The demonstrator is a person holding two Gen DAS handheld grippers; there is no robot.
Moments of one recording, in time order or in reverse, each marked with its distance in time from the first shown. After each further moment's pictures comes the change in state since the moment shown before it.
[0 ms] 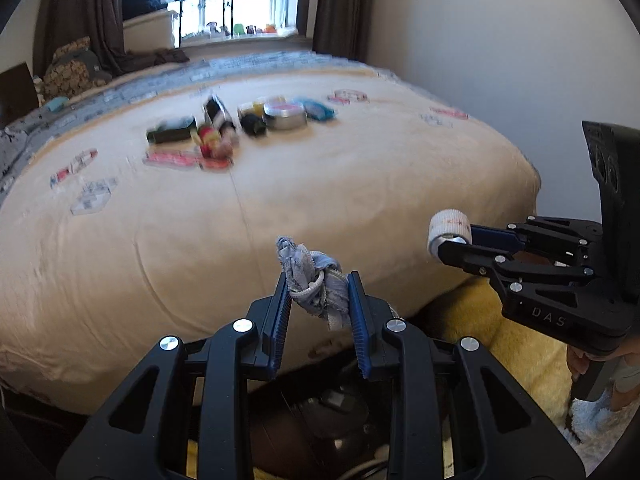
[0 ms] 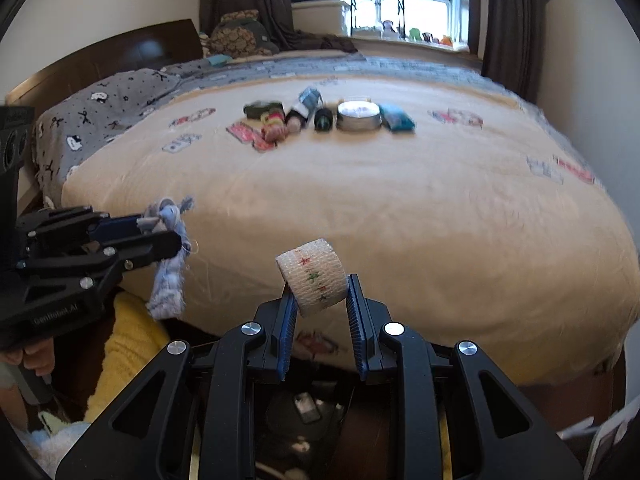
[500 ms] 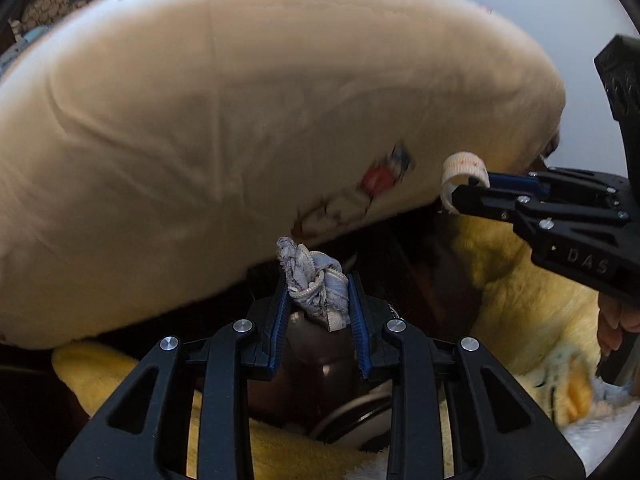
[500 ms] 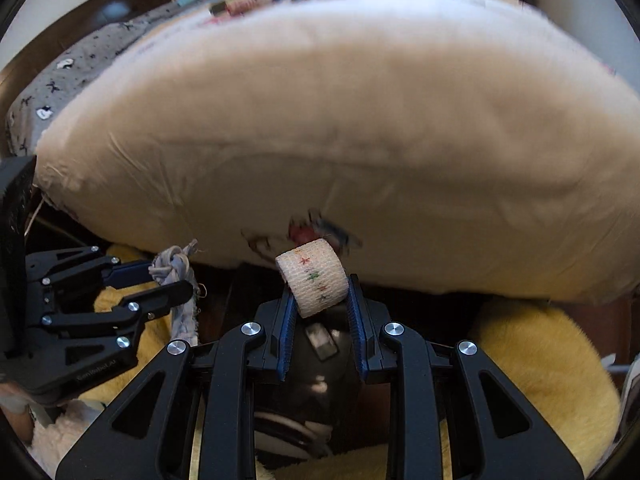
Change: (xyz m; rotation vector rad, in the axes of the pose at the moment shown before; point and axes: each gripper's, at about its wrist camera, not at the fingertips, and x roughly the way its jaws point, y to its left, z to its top) left arm 0.091 0.001 -0.088 -0.042 0.332 -0.037; right arm 0.072 -0.006 -0.068 0.104 0.277 0.013
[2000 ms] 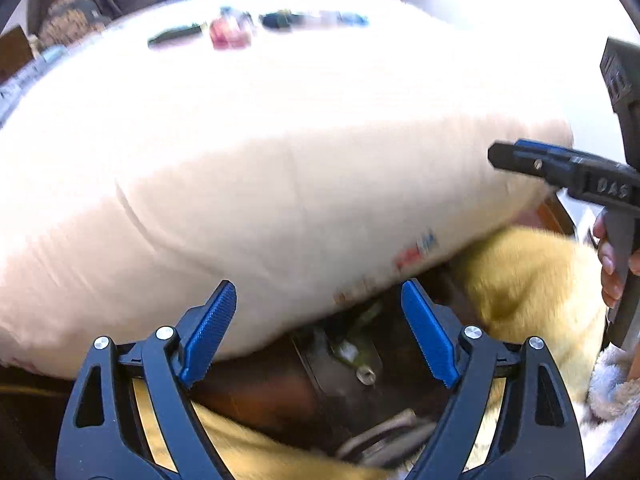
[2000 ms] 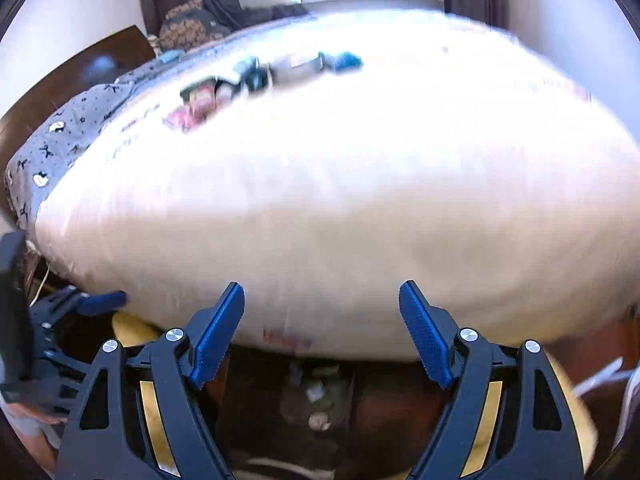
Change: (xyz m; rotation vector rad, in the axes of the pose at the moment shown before) left arm -0.060 0.032 0.053 -0.002 -0.180 0.081; right arm -0.052 -0.031 0.081 0.043 -0.238 -0.019
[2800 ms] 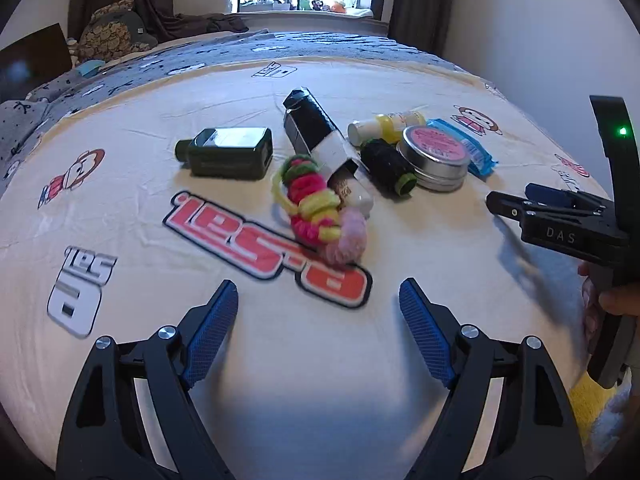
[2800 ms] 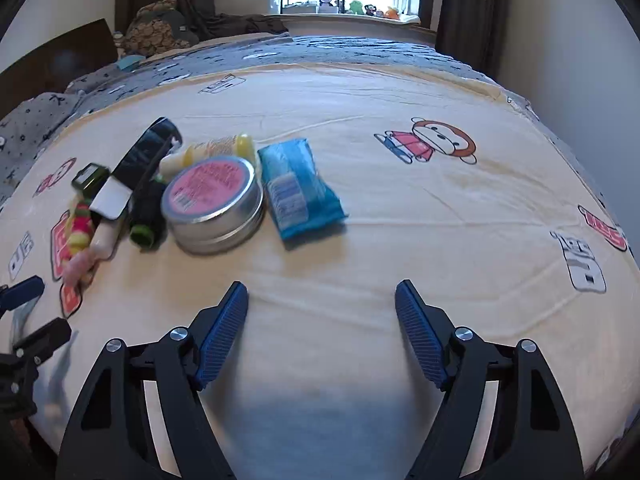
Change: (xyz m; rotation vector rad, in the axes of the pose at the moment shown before) left arm 0.060 0.071 0.158 -0.123 -0.110 0.113; right arm 0.116 -0.021 0.160 -0.051 -0.017 -0.179
